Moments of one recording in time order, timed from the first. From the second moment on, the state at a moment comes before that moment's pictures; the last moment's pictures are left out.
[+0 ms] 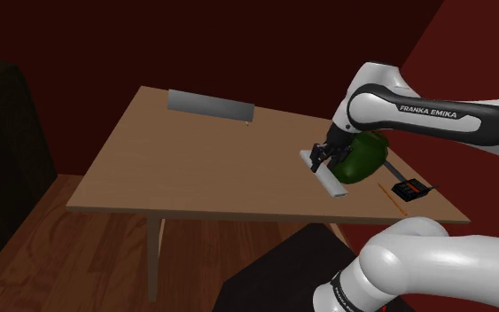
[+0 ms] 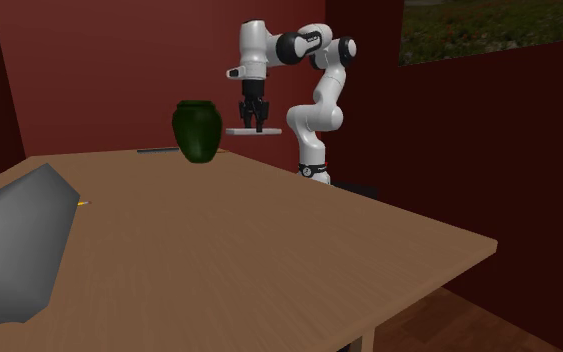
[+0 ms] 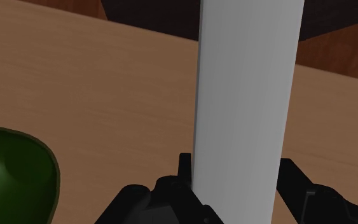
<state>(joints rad) -0.16 -0.80 -0.15 -2.69 -0.14 1.91 0.11</state>
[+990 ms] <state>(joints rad) -0.17 -0.72 -0.18 -2.85 -0.16 2.15 0.12</state>
